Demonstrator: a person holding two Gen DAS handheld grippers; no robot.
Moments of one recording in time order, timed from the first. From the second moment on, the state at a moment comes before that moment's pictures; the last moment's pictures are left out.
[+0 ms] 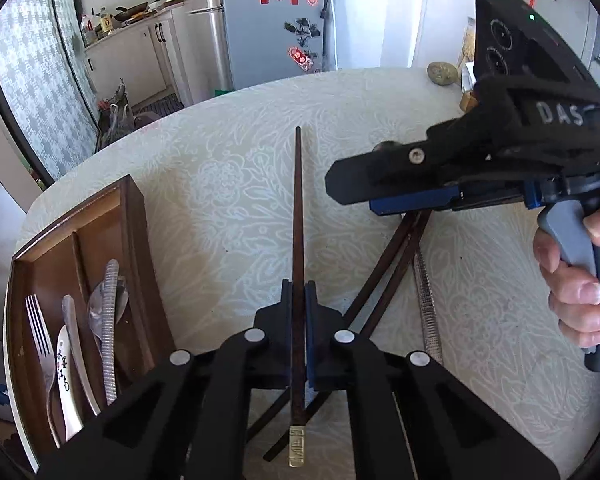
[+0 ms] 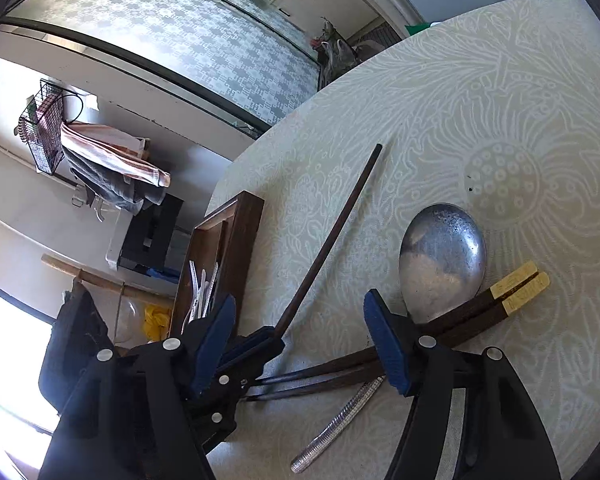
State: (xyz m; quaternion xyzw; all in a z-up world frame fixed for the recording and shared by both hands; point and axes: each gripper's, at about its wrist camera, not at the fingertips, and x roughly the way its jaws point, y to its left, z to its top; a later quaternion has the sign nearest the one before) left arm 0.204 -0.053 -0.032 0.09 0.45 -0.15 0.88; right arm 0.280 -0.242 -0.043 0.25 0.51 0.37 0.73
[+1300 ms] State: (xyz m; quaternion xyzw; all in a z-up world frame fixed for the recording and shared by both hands) left arm 0.141 0.088 -0.012 -0.03 0.42 -0.09 0.90; right arm 0.260 -0.046 -0.008 0.14 0.53 0.42 0.72
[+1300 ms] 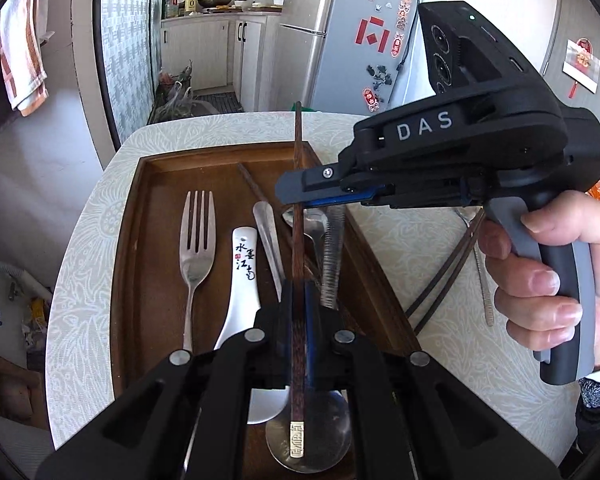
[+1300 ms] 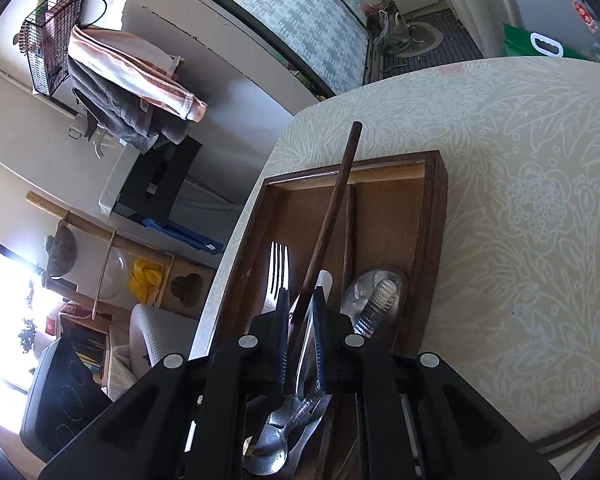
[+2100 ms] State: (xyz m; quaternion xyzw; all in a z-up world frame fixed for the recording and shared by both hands) left arm 0.132 -0.010 0.003 0.02 0.37 -0.19 0.91; right arm 0.274 -0.291 0.014 0.23 0.46 0.33 0.79
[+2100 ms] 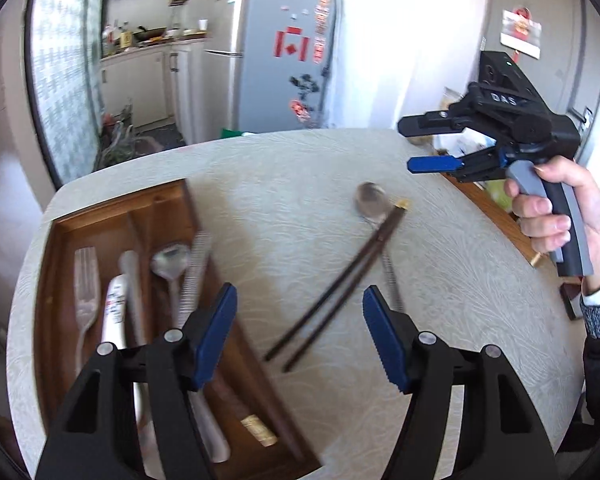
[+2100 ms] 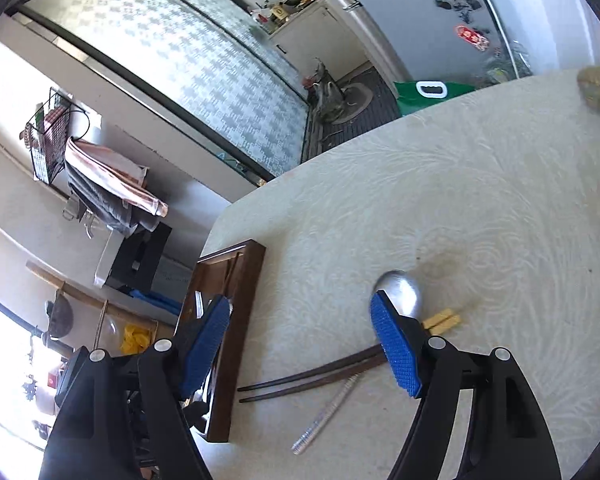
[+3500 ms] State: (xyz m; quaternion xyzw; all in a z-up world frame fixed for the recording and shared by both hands) left arm 0.185 -0.077 -0.050 0.07 0.43 -0.19 0.88; right arm 0.282 -0.328 -0.050 0.29 0.49 0.30 0.77
